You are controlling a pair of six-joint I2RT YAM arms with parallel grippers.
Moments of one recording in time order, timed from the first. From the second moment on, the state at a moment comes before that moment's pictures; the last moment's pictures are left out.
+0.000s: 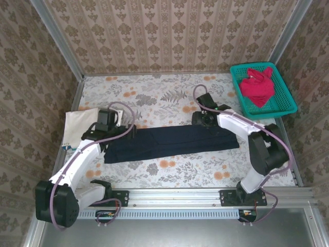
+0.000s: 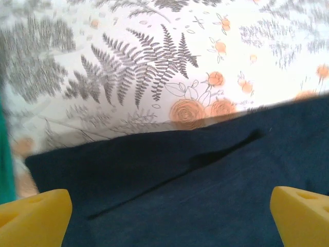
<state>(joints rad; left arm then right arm) -0.30 1.09 0.71 -0.48 0.01 -0.21 0.41 1.69 1.12 -0.53 0.13 0.51</state>
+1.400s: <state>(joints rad) -0.23 2.38 1.94 -0.54 0.12 -0.31 0.46 1.57 0.79 -0.36 -0.12 0.63</state>
